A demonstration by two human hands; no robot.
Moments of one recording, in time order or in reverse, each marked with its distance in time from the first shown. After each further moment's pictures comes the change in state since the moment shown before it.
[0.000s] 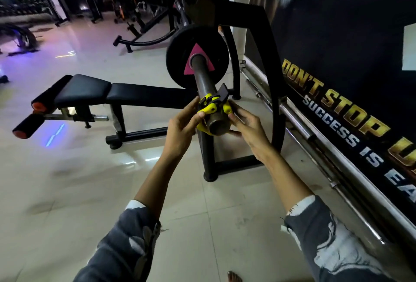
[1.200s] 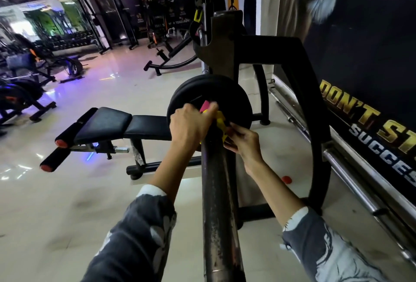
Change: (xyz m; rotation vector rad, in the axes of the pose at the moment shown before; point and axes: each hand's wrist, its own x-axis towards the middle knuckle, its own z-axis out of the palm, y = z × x) left_hand 0.258 -0.006 -0.003 0.939 0.373 -0.176; right_hand 0.244 0.024 0.003 0.252 0.130 0.102
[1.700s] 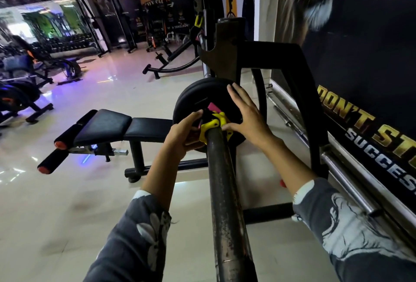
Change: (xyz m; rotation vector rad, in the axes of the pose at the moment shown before) left_hand -0.001 -0.044 -0.010 -0.883 -0.470 -0.539; right_hand 0.029 -0.052 0.001 -1.064 -0.226 -0.594
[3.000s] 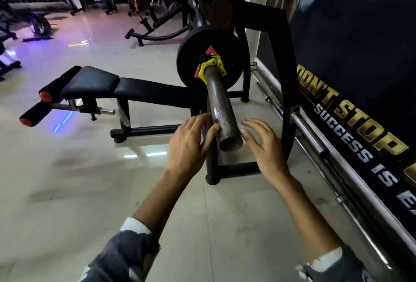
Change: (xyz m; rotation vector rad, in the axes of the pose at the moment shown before) left_hand -0.219 -0.124 -0.010 0.902 0.260 0.931; right_hand -0.257 -0.115 -0.005 0.106 0.175 0.232
